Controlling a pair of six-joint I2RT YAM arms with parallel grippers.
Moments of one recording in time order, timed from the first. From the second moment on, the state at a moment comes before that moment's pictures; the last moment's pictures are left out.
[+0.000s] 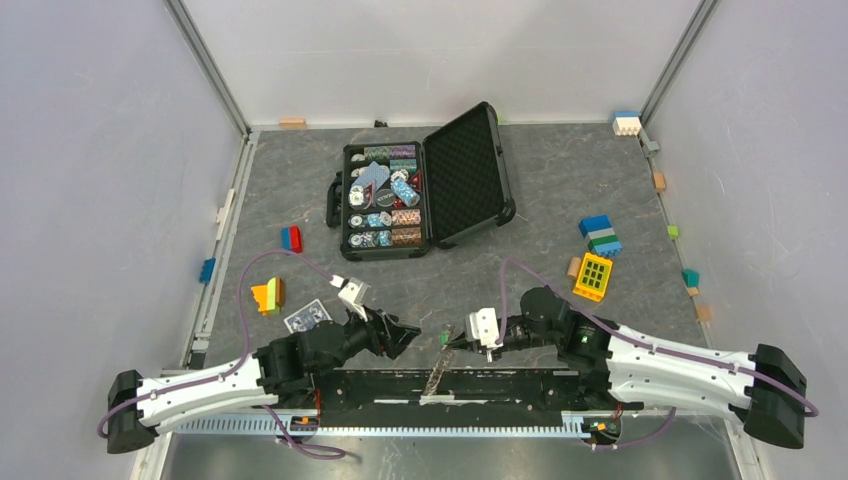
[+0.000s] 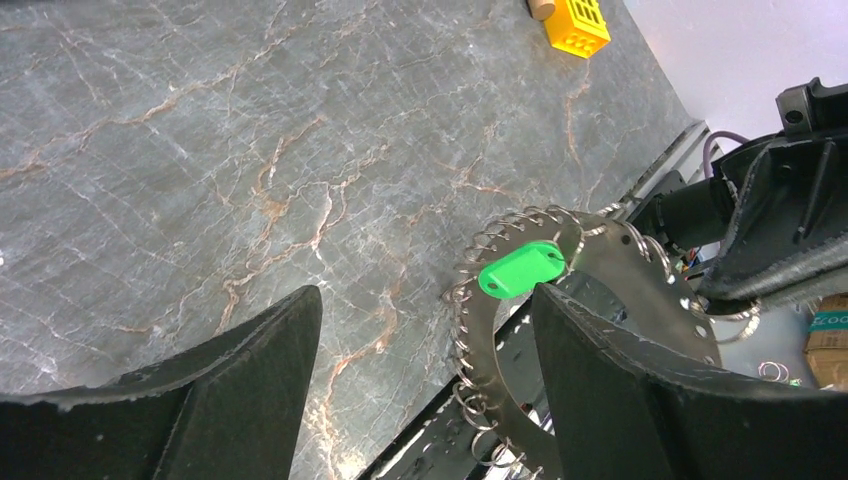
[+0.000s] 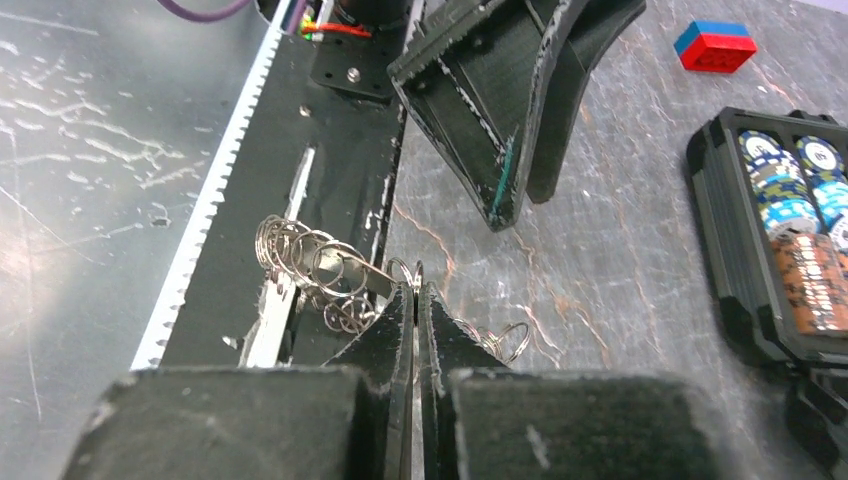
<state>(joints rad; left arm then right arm) -1.22 0.36 0.09 -0.01 -0.35 -0.71 1.14 0.80 0.37 0.18 -0.51 -0.32</state>
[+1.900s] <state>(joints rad) -1.22 0.02 0.11 -0.32 -0.53 -0.66 1.14 0.83 0.44 -0.17 0.05 -0.93</state>
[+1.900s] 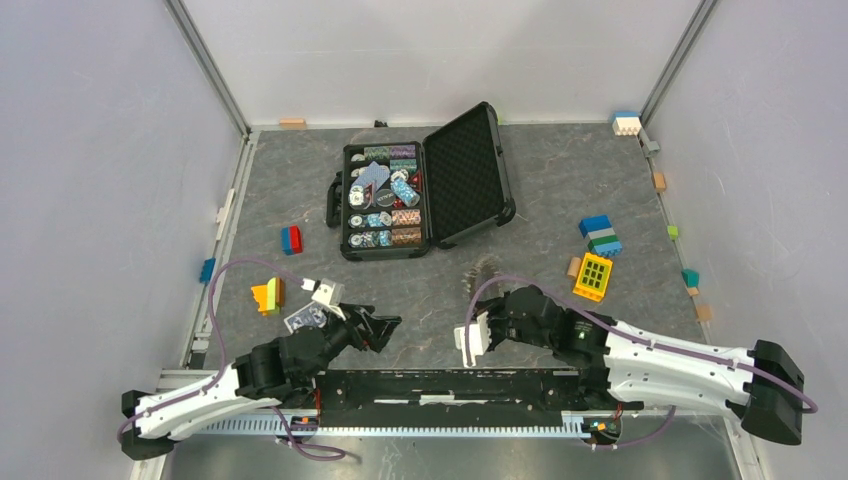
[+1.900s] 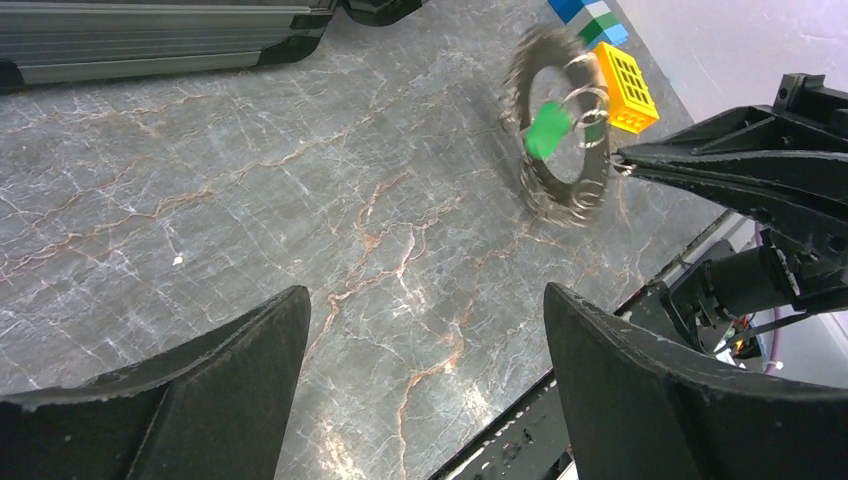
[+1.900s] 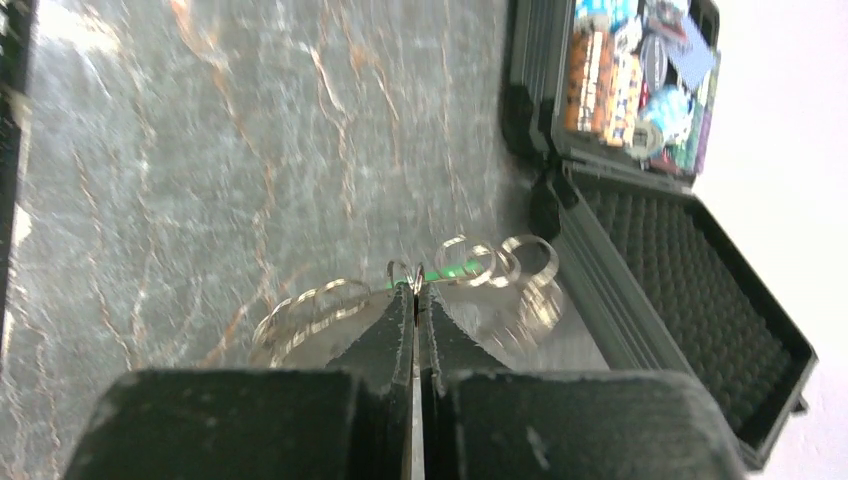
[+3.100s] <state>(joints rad) -1.22 0.47 0.01 0.50 -0.25 -0.37 1.15 0.70 0.33 -0.02 -0.33 -0.87</state>
